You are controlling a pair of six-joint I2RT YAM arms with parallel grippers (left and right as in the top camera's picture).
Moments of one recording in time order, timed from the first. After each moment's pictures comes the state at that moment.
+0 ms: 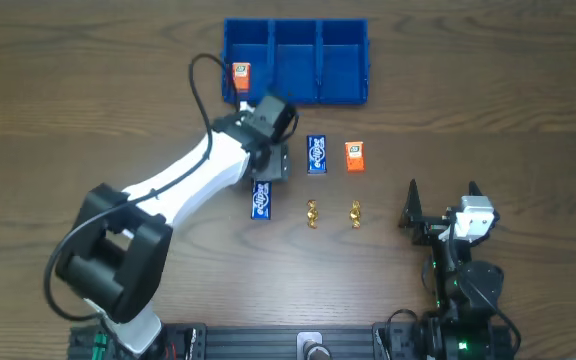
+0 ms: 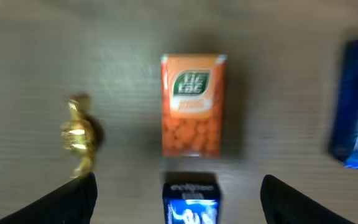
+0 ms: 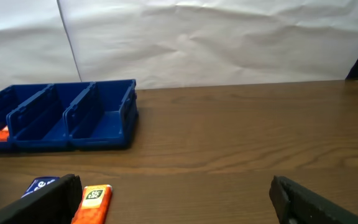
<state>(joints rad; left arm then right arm) -0.60 1.85 1.25 -0.75 -0.13 -0.58 0.01 0.01 0.01 -0.07 0.03 0.05</state>
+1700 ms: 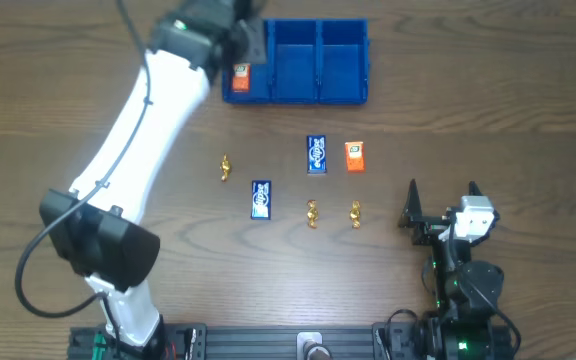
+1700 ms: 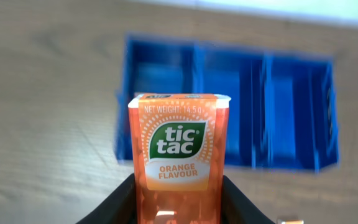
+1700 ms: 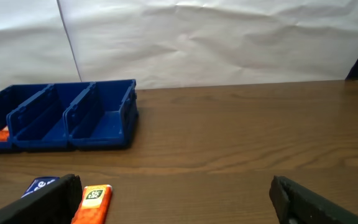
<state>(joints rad) -0.41 1.97 2.03 -0.97 -0.14 -0.43 0.01 0.01 0.01 -0.07 0.03 0.05</state>
